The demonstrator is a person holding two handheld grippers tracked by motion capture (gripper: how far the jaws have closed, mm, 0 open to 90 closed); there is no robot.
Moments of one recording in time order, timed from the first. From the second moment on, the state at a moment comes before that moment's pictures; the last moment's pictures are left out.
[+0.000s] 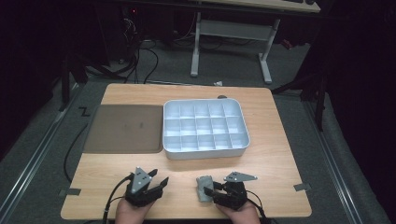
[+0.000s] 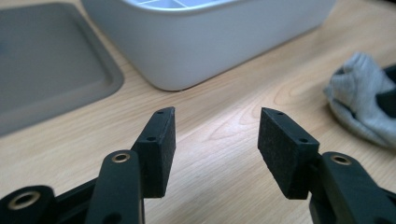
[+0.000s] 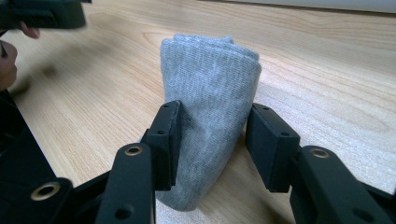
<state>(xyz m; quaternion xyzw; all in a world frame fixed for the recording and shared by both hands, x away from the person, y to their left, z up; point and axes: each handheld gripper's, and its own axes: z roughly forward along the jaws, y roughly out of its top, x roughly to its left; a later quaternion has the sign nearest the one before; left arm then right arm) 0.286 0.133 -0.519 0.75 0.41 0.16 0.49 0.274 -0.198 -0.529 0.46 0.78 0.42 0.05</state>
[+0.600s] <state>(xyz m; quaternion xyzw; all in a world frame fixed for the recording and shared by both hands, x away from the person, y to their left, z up) 0.286 0.173 -0.527 0.70 0.46 0.16 0.53 0.292 -0.188 -0.515 0.45 0.82 0.36 0.00</state>
